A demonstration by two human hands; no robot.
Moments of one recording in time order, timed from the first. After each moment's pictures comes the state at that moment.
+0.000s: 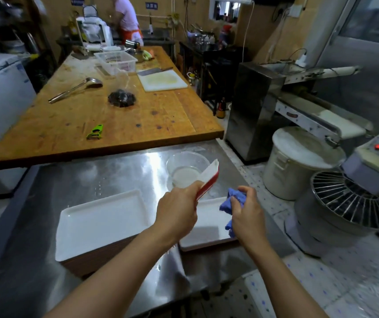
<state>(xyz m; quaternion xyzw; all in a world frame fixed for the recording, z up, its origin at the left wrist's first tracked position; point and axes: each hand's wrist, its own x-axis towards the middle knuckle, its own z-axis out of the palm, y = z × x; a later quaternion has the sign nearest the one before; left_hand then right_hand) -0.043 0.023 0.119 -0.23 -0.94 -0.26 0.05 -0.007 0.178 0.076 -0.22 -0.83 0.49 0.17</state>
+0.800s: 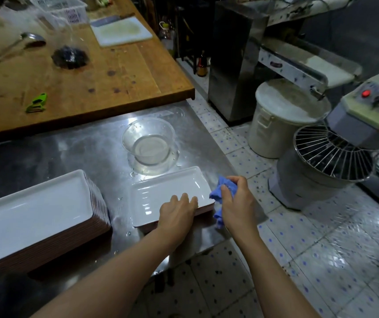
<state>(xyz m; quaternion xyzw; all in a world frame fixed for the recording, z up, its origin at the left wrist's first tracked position) -0.038 0.126 -0.015 -0.30 -0.95 0.02 -0.08 0.012 0.251 0.013 -0.29 -0.80 0.51 0.14</state>
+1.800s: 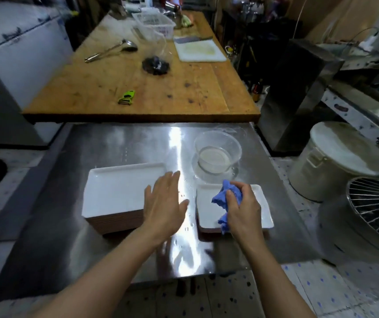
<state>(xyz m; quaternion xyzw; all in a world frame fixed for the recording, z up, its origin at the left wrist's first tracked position) -0.040 -0.040 0.048 -0.06 -0.97 -0.22 0.00 -0.013 0.124 0.056 -0.15 -0.81 0.55 0.12</state>
